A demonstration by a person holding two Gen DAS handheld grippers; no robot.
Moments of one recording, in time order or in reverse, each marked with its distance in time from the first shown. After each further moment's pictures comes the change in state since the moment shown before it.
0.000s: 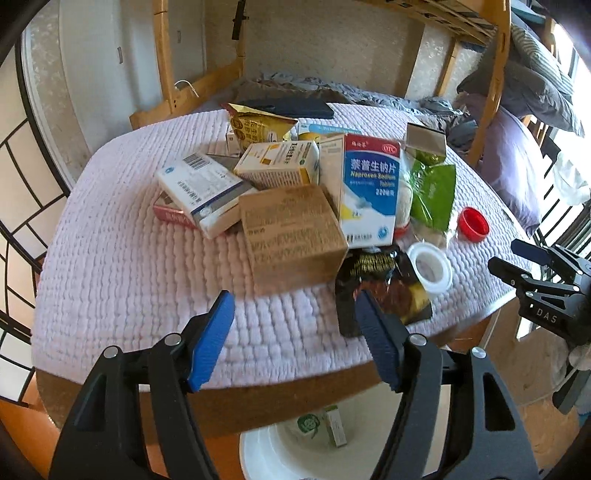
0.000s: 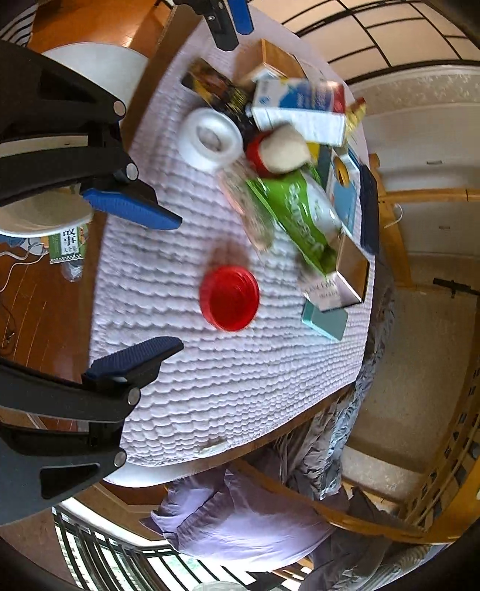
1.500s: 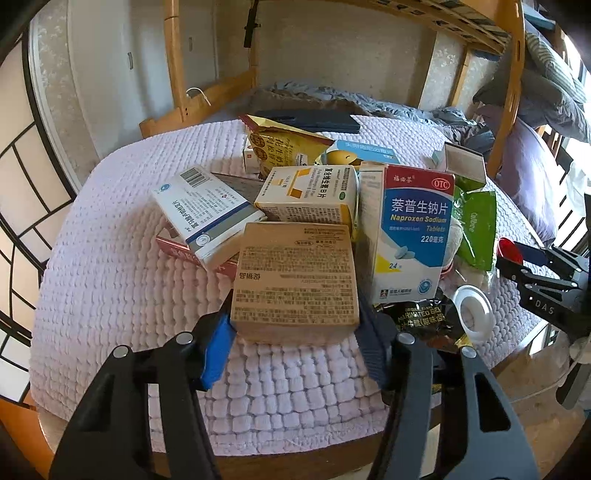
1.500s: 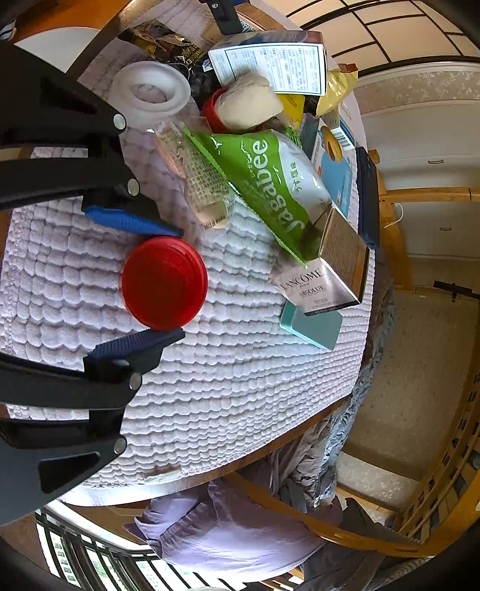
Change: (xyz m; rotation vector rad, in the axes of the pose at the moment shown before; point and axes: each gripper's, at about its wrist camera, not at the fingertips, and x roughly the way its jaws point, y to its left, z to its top) left arm 0.027 0.019 0.024 -0.012 -0.039 0.042; right arm 0.047 -0.002 0.031 -0.017 -0.007 0.009
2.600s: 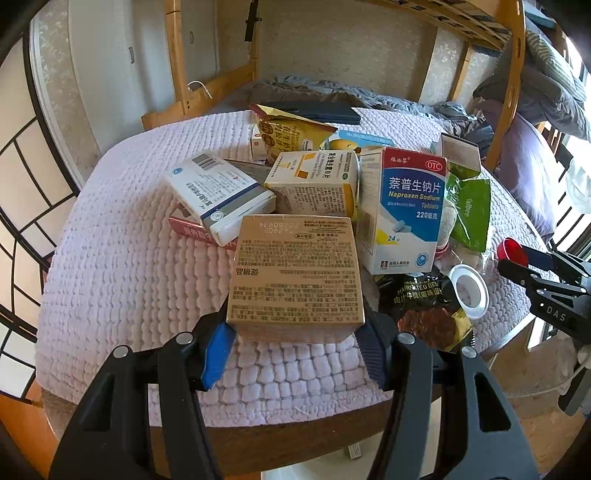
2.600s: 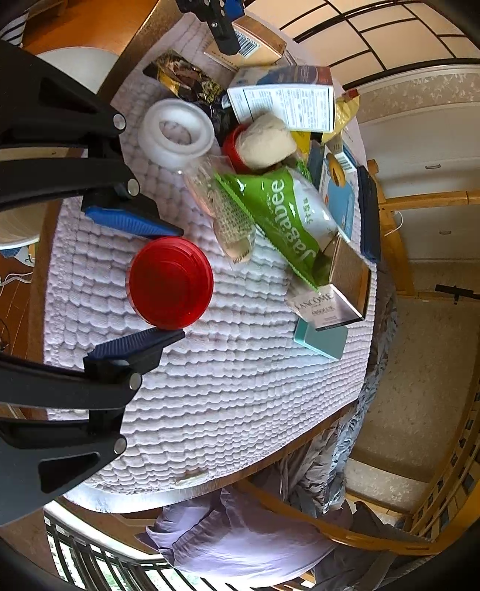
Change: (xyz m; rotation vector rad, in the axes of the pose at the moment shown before) left arm -0.014 0.007 -0.013 -0.001 0.030 0.001; right arm -0.026 0.011 -0.016 0.021 0.012 0.050
